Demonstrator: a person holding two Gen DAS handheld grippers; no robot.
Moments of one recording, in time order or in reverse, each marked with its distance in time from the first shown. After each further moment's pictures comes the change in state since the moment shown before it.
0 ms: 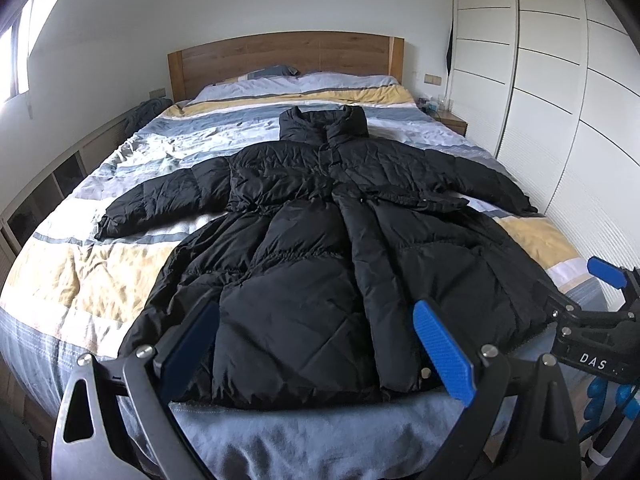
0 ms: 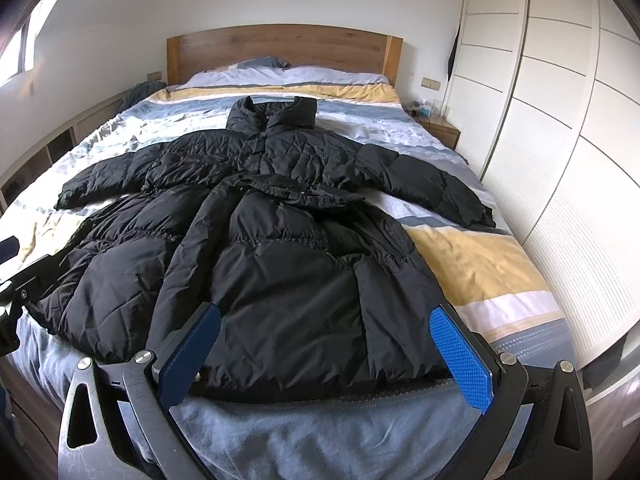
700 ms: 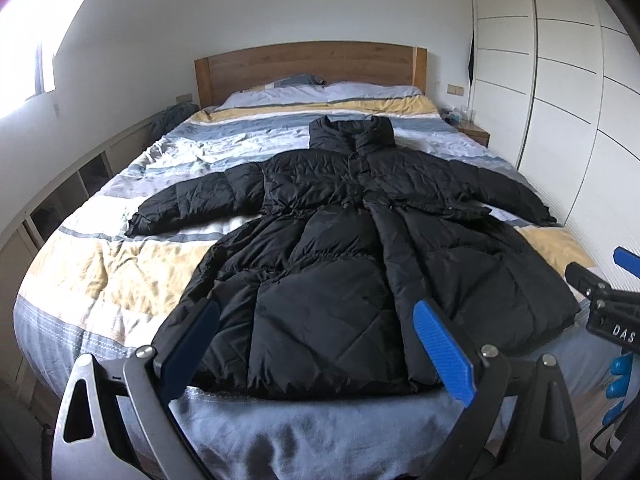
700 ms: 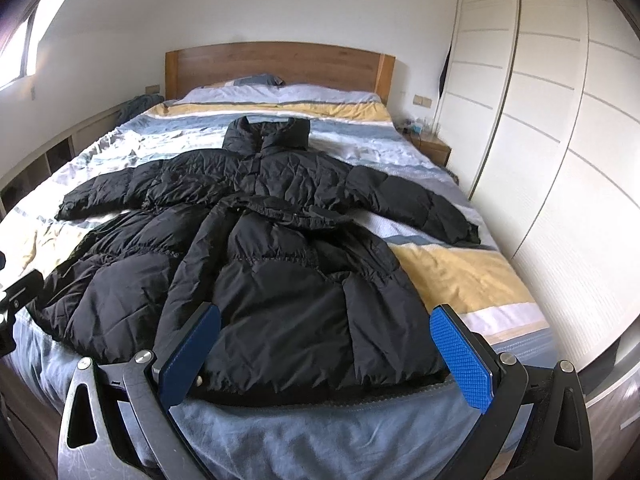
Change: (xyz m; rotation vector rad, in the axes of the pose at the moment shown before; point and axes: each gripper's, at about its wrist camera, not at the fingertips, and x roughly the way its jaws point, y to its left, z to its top) left arm -0.013 0.017 -0.010 -0.031 -0.026 0.088; right arm -0.011 -0.009 0.009 0.015 -0.043 -0.006
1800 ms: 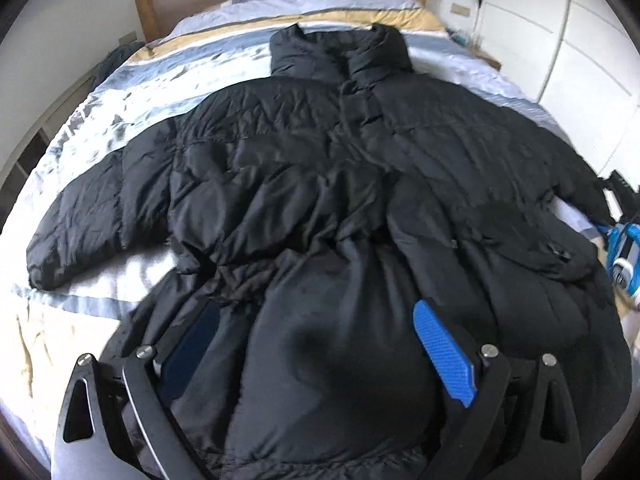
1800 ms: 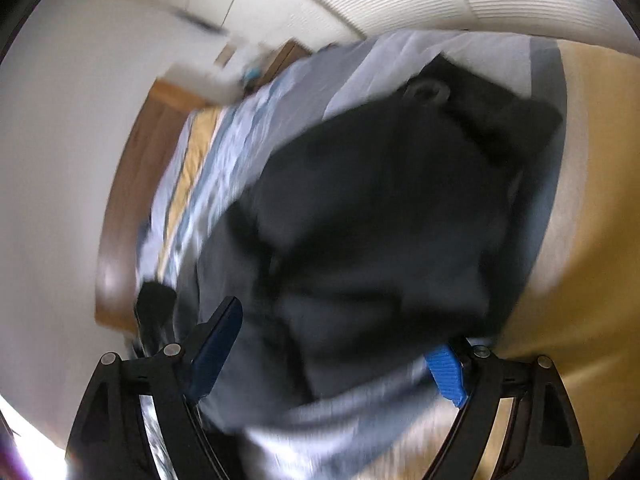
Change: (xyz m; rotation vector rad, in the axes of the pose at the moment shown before) left arm 0.299 -0.020 0.125 0.064 0.343 -0.053; right arm 0.425 -0.313 0.055 1.212 0.071 0.195
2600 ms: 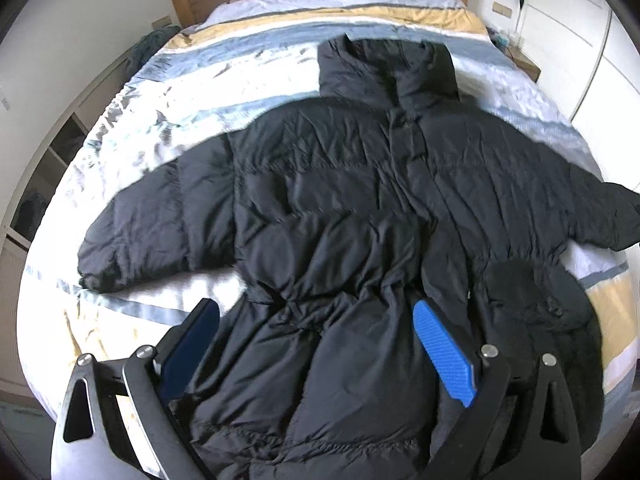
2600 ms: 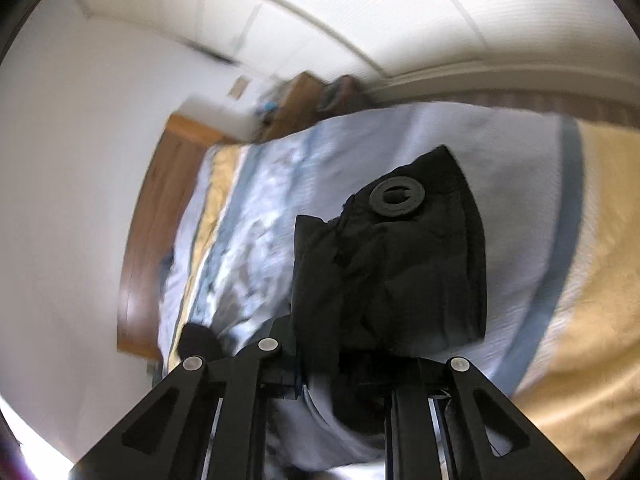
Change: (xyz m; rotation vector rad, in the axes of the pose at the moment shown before) left arm -0.057 0.030 0.063 -0.077 0.068 0.101; right arm -0.051 0.074 0.036 -0.069 -0.019 0.073
